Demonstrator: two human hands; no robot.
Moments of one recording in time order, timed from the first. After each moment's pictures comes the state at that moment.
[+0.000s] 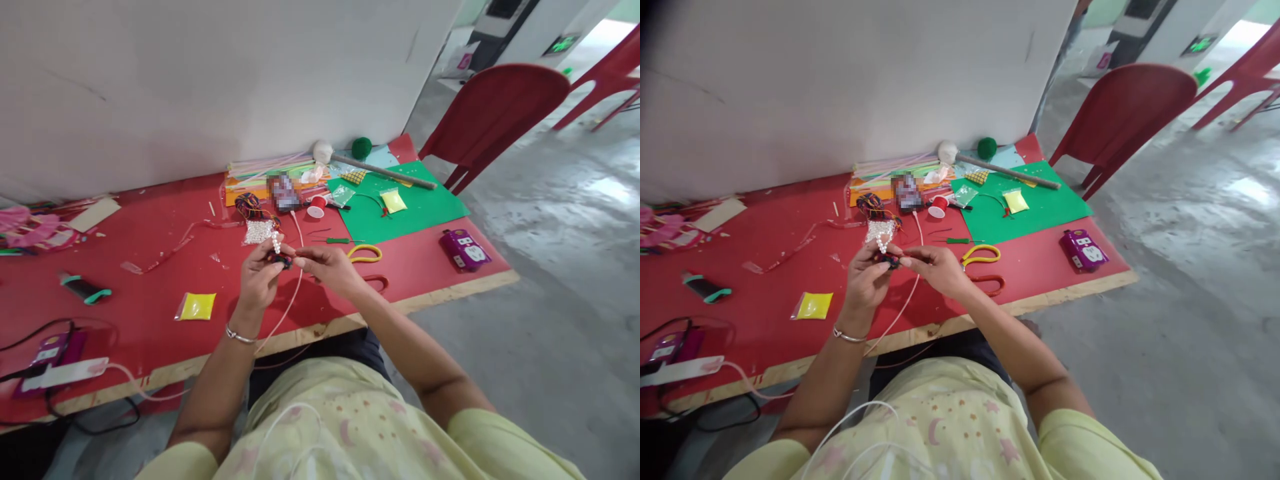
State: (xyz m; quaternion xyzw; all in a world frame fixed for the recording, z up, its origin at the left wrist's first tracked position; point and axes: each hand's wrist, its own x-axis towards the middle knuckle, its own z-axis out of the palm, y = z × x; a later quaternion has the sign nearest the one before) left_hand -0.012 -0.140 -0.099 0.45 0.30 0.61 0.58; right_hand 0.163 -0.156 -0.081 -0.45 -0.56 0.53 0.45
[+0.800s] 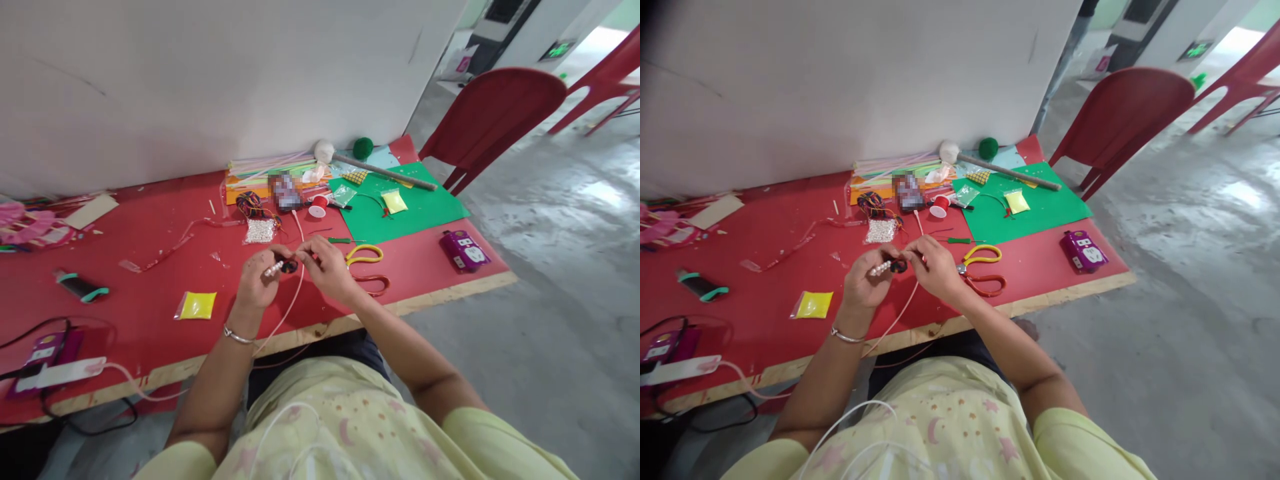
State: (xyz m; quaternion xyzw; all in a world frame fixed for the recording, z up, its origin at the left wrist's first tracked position) left_hand -0.022 -0.138 -0.099 0.41 0.30 0.58 0.64; right_hand 0.151 -0.151 -0.083 -0.43 -0.71 0.25 0.49
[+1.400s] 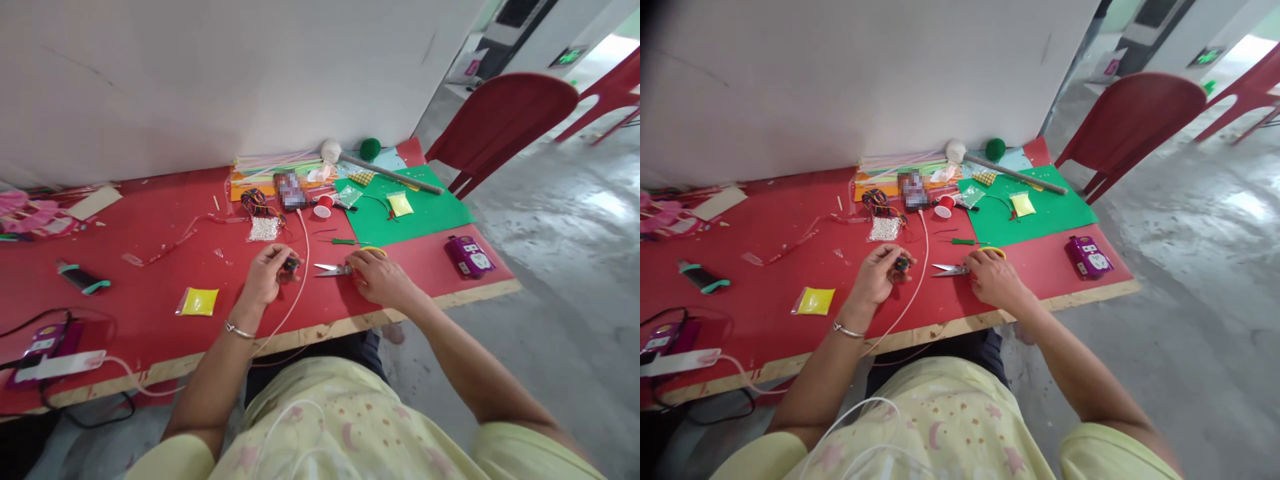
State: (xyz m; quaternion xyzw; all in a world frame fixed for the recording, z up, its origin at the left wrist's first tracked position) left_hand -0.022 -0.128 -0.115 0.37 0.42 0.49 0.67; right_hand 0.255 -0.175 -0.101 -0.54 -0.83 0.10 0.11
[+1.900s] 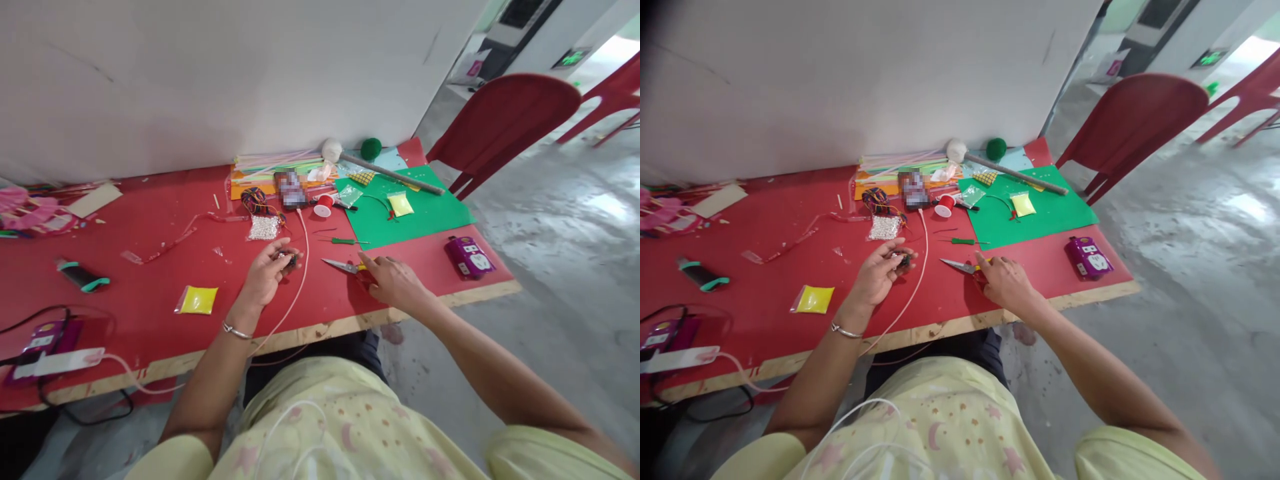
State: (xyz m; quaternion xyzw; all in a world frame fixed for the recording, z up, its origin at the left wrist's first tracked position) left_hand -0.027 -0.128 -0.123 0.36 0.37 0.50 0.70; right_hand 0.274 -0.182 -0.097 -0.63 -0.77 0.08 -0.08
